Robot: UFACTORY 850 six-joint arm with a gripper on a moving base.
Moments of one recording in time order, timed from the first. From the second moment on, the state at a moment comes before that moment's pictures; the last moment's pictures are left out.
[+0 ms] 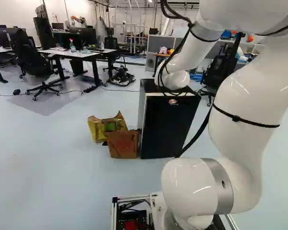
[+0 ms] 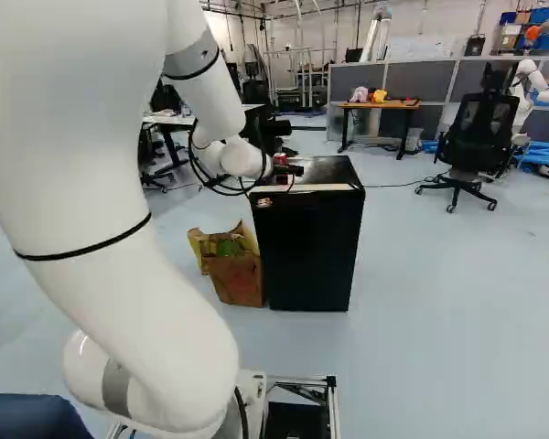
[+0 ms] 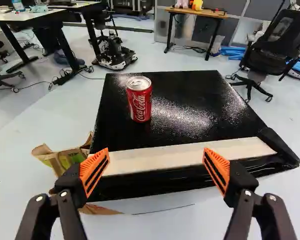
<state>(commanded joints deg) -6.8 -8.2 -42.1 4.6 27.7 -6.2</state>
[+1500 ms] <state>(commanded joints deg) -6.0 -25.3 -51.7 4.6 49.7 -6.2</state>
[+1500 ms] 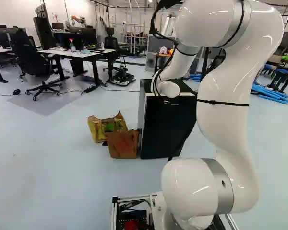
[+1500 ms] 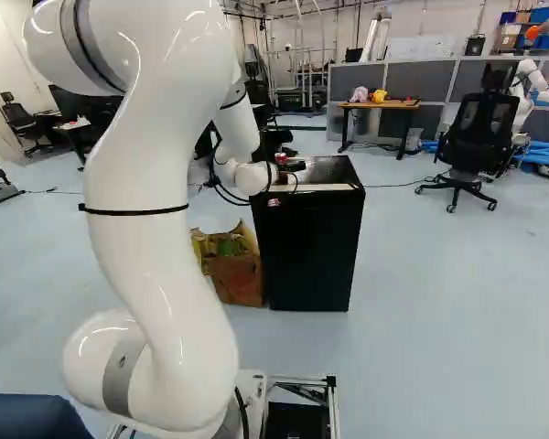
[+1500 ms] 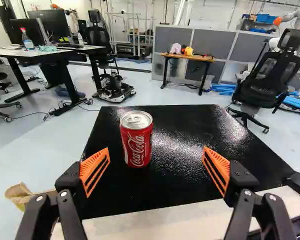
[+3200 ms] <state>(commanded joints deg) -5.6 -35.4 -61.0 4.6 57.9 -3.4</state>
